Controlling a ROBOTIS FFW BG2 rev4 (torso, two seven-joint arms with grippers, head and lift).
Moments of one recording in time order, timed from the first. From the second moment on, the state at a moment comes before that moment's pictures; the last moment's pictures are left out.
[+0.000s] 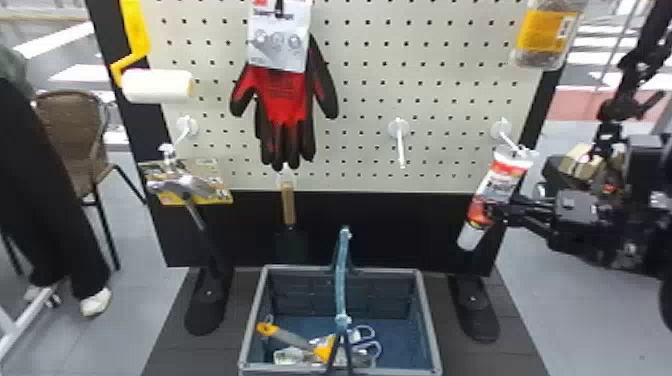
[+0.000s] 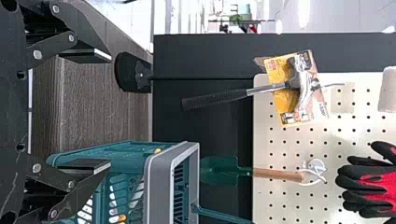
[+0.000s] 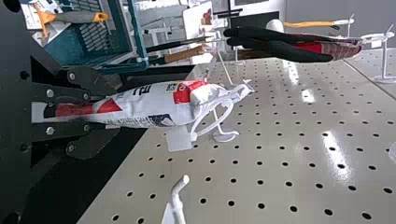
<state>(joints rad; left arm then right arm) 0.57 0.00 -0.03 -1.45 -0.02 -0.66 0.06 -0.30 -0.33 -0.16 -1.54 -0.14 0.37 1.25</state>
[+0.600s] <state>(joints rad) 0.57 0.00 -0.03 -1.45 -0.02 -0.66 0.06 -0.30 -0.24 -0.14 -1.44 -0.16 0.31 1.23</state>
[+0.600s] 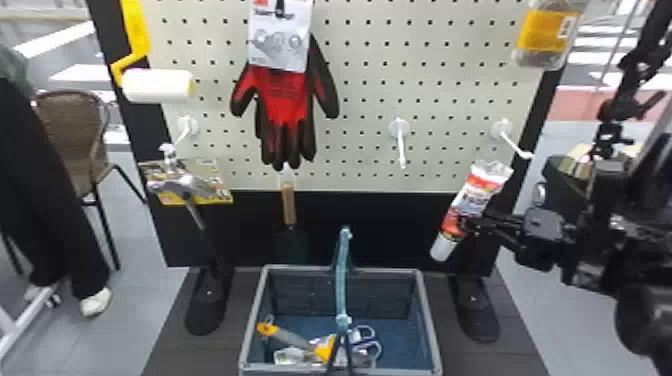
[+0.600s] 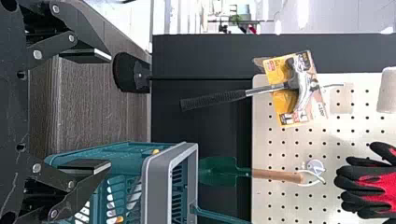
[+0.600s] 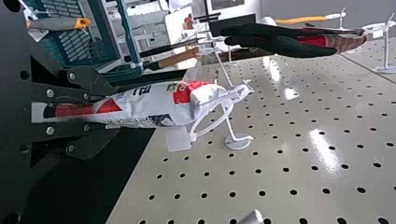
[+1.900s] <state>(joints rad) 0.57 0.00 -0.03 -1.45 -0.02 -0.65 0.06 -0.37 -0.16 0.04 -1.08 -0.32 0.22 1.23</state>
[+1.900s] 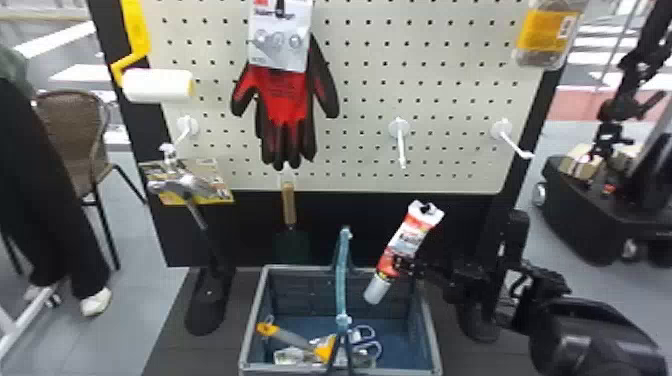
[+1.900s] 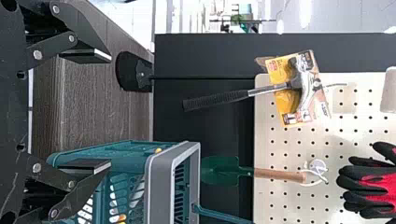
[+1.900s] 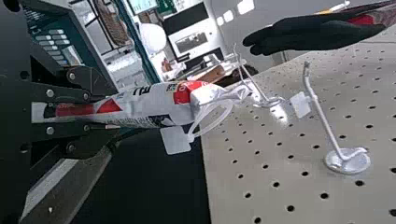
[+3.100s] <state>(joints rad) 0.56 0.00 -0.04 -1.45 -0.02 -0.65 0.06 -0.44 -0.15 0.13 -0.93 -0.33 0.28 1.29</state>
